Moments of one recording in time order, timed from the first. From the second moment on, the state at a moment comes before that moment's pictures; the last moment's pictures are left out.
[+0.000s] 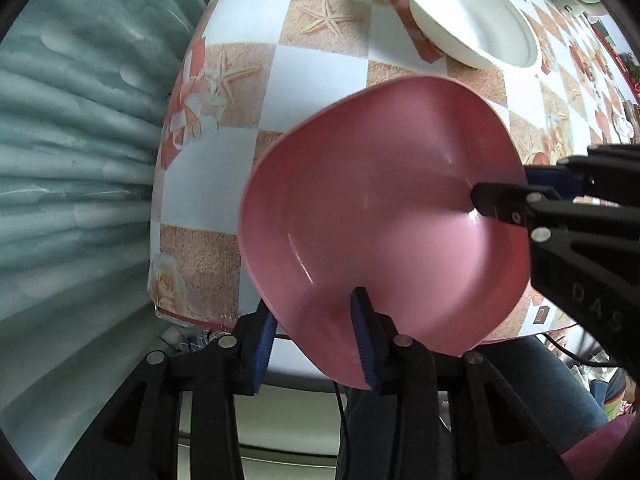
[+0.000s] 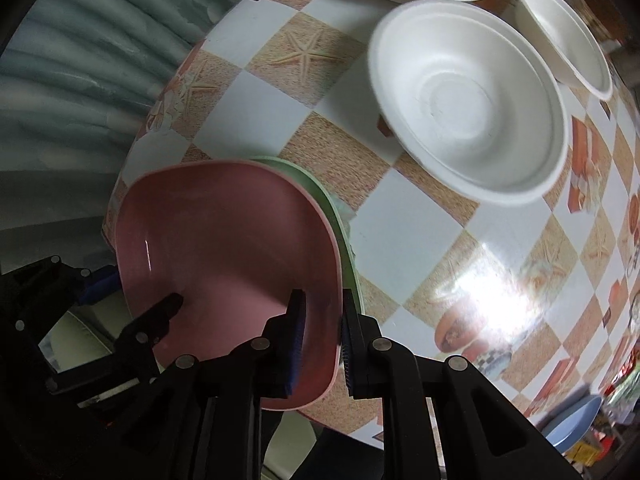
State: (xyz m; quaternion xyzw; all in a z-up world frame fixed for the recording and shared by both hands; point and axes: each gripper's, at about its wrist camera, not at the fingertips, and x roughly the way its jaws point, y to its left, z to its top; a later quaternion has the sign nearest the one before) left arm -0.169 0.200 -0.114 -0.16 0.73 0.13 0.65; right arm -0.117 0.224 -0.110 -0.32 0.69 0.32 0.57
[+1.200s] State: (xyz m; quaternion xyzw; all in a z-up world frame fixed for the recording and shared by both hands) left arm -0.014 -0.007 -0.010 0.09 0.69 -0.13 0.70; right arm -0.017 -0.117 -0.093 0.04 0.74 -0.01 0.67
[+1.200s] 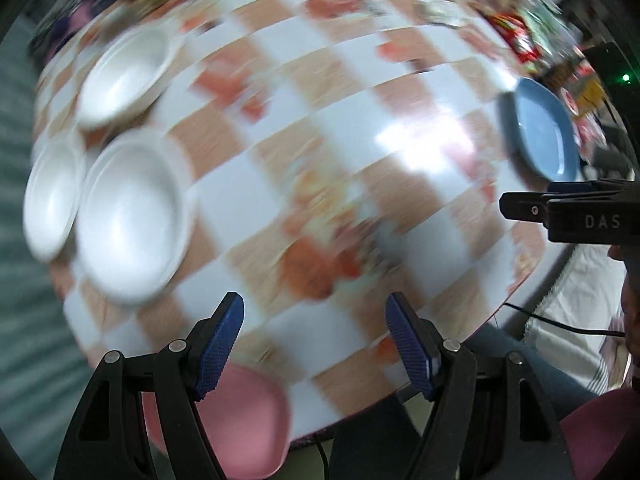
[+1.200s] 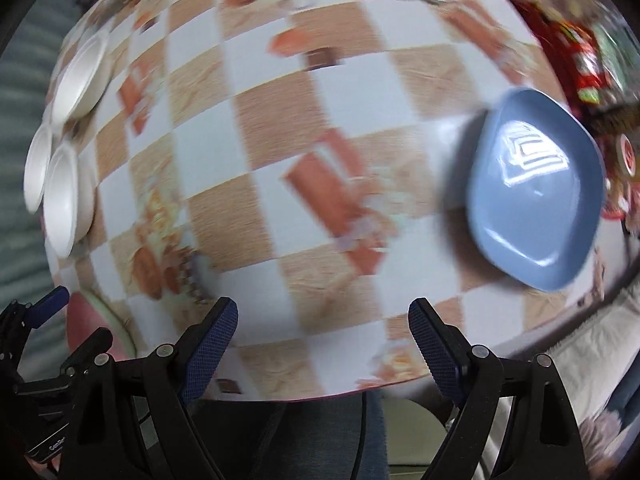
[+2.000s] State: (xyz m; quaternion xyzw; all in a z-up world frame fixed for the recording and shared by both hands) left arm 0.062 -0.230 -0.065 0.18 0.67 -0.22 0.69; right arm -0.002 -0.354 -0.094 0.14 0.71 -0.20 0.66
